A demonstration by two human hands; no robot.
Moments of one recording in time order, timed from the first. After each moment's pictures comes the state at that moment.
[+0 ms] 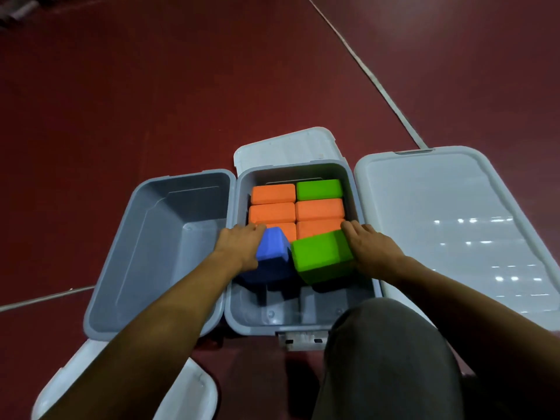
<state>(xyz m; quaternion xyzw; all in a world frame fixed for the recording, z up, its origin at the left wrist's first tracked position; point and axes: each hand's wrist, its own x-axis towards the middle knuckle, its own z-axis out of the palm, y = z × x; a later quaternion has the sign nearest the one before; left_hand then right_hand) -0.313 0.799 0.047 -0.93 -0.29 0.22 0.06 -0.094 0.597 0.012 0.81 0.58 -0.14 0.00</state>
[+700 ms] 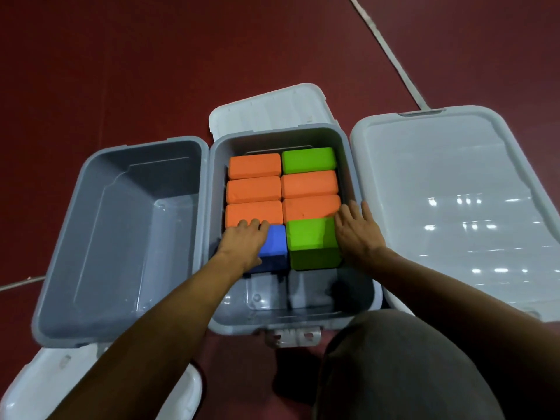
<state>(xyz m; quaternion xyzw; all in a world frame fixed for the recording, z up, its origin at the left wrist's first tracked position) -0.281 0.796 -0.052 -0.94 -0.22 0.26 0.05 -0.090 0.628 -0.072 0.81 0.55 -0.06 0.20</state>
